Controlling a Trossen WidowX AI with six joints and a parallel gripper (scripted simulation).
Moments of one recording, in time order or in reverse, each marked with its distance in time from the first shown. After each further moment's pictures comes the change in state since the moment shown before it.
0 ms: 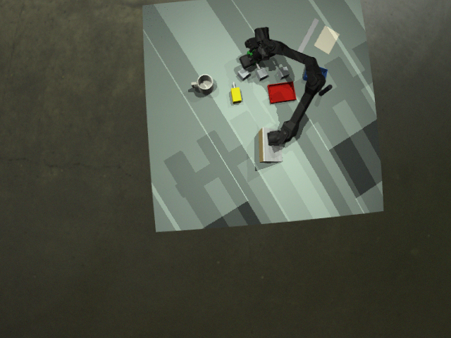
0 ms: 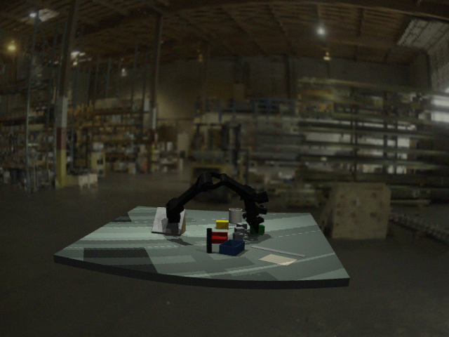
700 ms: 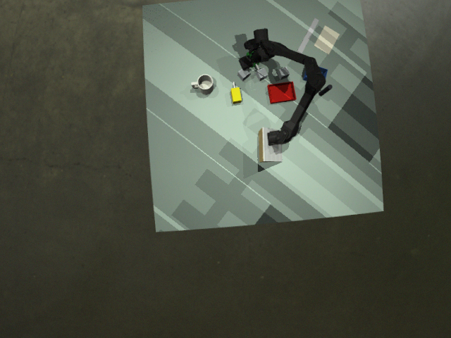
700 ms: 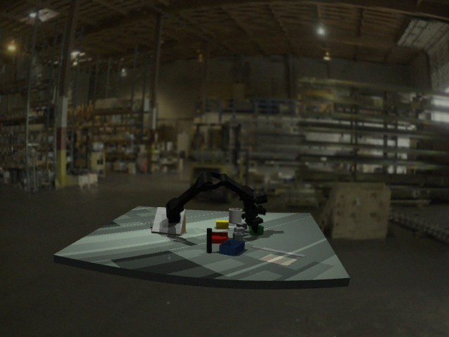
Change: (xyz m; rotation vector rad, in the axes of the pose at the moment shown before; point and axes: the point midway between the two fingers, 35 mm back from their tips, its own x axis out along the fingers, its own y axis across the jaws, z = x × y) arm 0.003 0.005 -0.005 -0.006 0.004 0.001
